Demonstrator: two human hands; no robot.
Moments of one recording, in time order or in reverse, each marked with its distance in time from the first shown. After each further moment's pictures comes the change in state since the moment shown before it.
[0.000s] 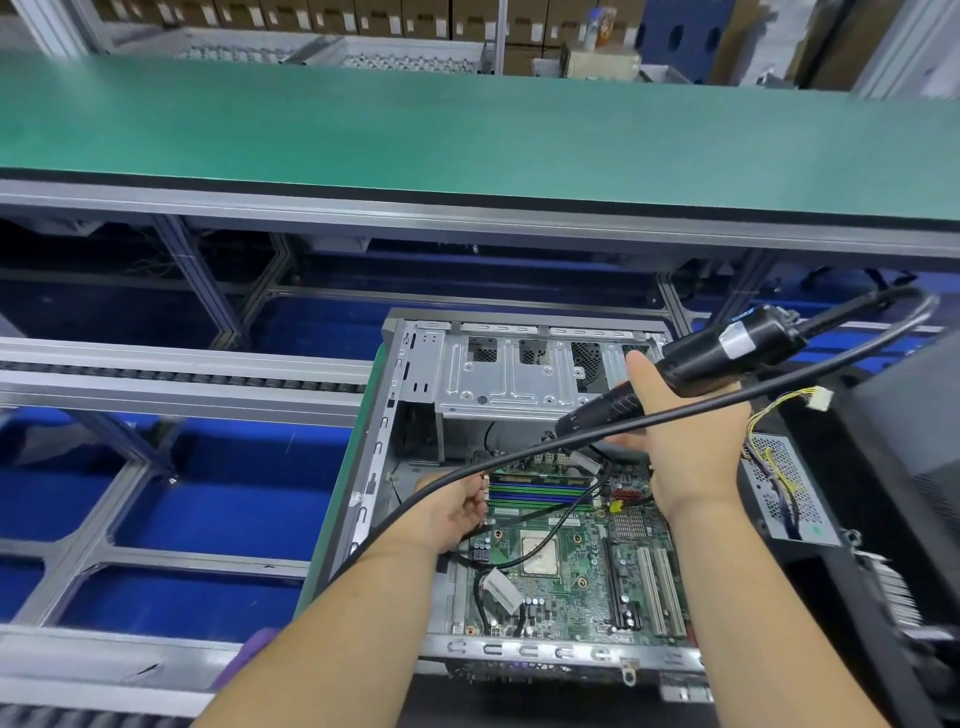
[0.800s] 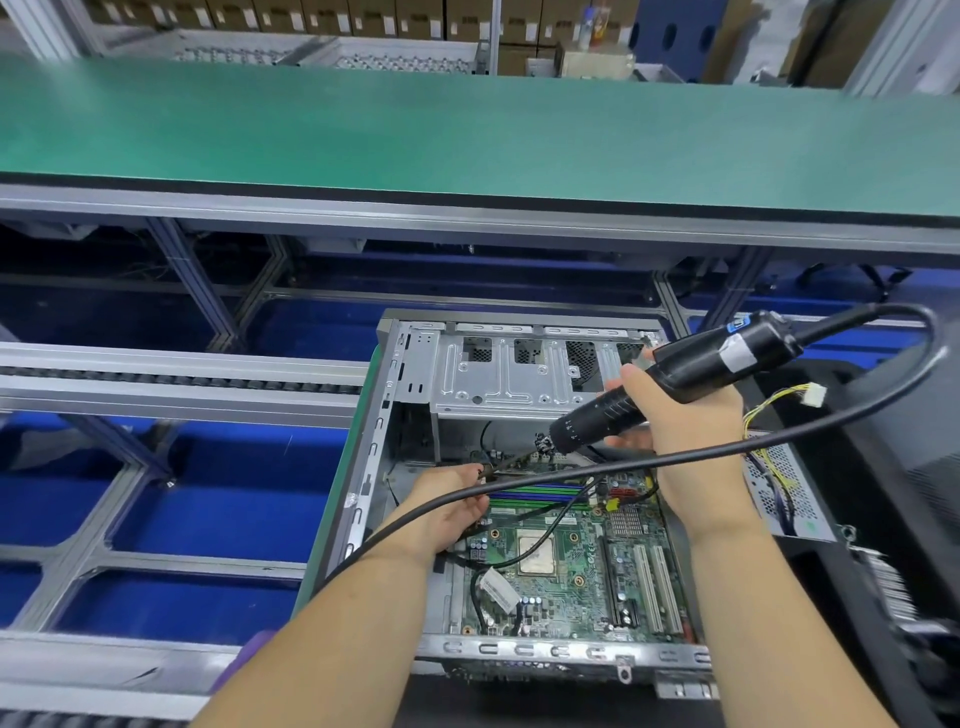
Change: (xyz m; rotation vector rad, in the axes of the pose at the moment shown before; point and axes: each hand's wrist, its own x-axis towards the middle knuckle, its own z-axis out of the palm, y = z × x) left_hand -0.005 0.005 0.009 -0.067 -0.024 0.007; right_hand 0.008 0.005 -0.014 0.019 -0.063 0.072
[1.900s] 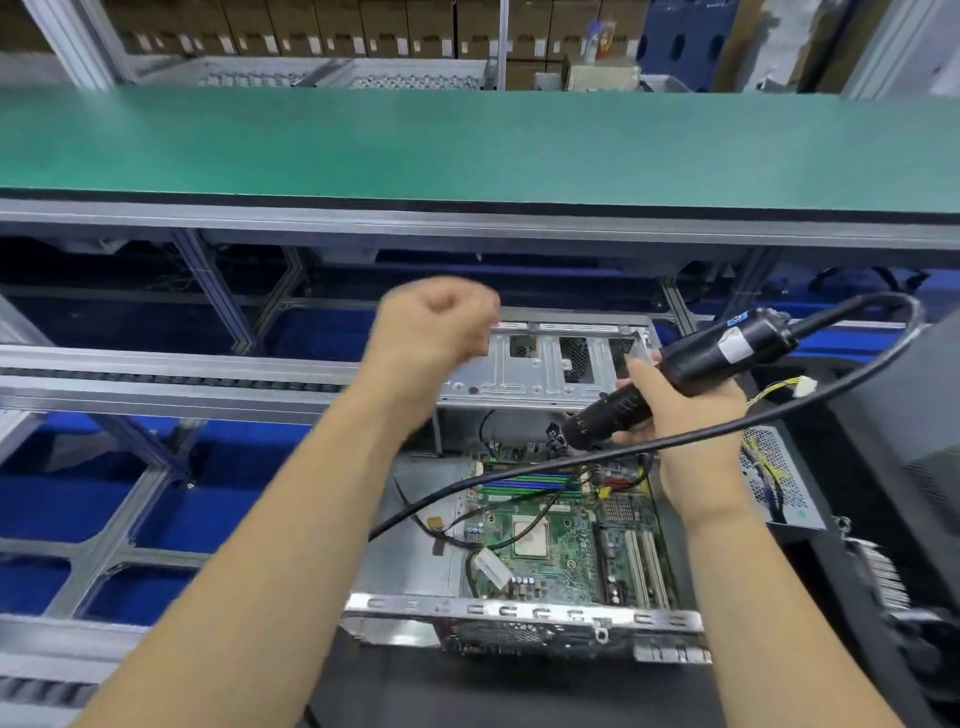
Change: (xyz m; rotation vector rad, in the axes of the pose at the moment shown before) left_hand -0.174 0.109 0.056 0.377 -0.239 0.880; right_hand -0.005 0.001 -0.021 0.040 0.060 -0.006
